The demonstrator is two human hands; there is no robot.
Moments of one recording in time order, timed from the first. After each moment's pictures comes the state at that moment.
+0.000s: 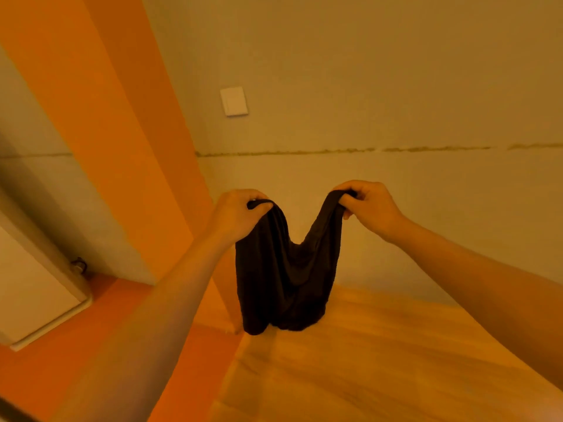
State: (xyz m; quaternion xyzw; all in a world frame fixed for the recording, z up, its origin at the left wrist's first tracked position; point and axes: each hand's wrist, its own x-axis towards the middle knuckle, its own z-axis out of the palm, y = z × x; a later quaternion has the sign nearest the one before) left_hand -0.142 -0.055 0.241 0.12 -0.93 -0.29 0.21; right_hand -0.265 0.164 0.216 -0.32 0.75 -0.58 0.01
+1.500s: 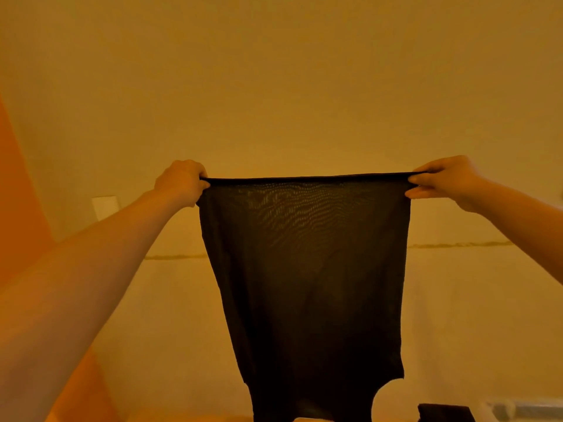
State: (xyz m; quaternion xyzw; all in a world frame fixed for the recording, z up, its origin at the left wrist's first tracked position) left_hand -0.352 0.098 0.447 0.10 -0.95 -0.09 0.28; right_hand -0.425 0.544 0.425 -0.05 0.80 -0.58 -0.12
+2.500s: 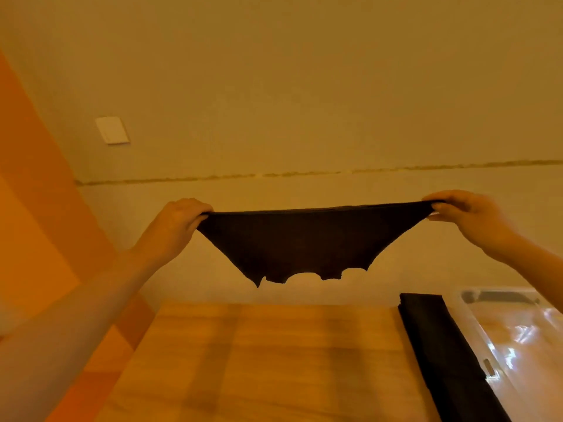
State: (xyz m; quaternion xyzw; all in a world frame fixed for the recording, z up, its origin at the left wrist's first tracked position) left_hand -0.214 0.075 0.249 -0.16 -0.93 -0.04 0.31; right_hand -0.300 0.572 0.250 -0.11 0.84 -0.52 -0.09
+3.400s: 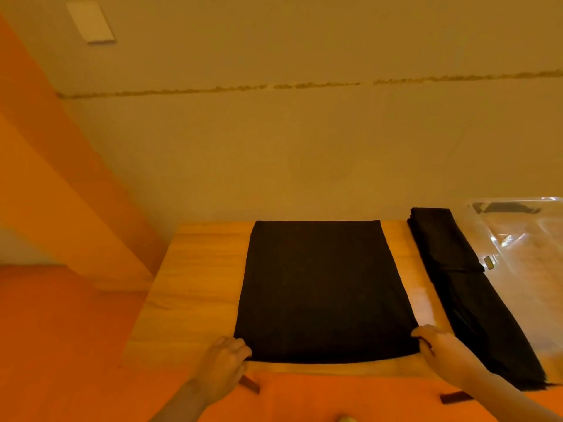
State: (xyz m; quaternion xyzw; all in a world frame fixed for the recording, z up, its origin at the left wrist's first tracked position) left_hand 0.028 0.103 -0.065 -0.18 -0.98 -0.06 -0.10; right_hand -0.076 0.561 -0.065 -0.08 0.96 -0.15 0.22
